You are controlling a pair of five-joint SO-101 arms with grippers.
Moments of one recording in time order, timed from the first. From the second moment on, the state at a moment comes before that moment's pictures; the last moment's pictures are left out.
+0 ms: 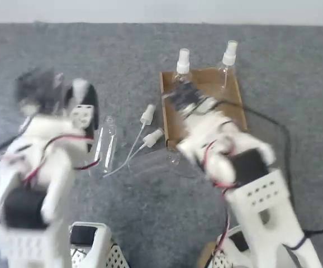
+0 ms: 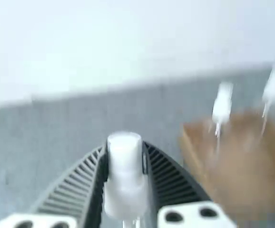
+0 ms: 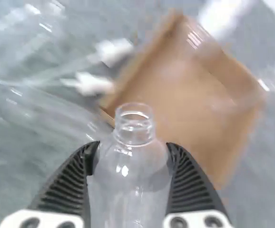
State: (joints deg) left arm -2.3 -57.6 24.3 70.1 0.7; right arm -28.7 -42.9 29.1 71.3 20.2
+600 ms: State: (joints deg) left arm -1.4 -62.3 16.0 64.5 13.6; right arm -52.3 -44.0 53.2 40.2 14.2
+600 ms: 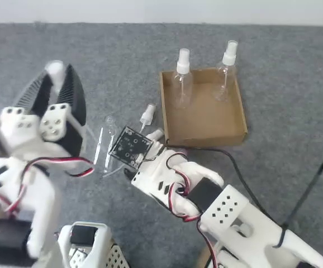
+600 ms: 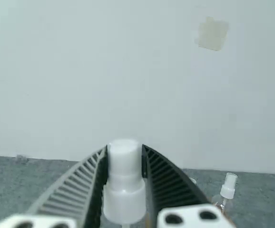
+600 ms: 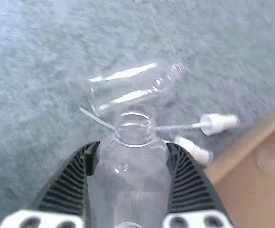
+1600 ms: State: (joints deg) left arm 6.5 -62.2 32.1 50.8 16.6; right arm -52.7 -58.9 65.9 33.4 8.4
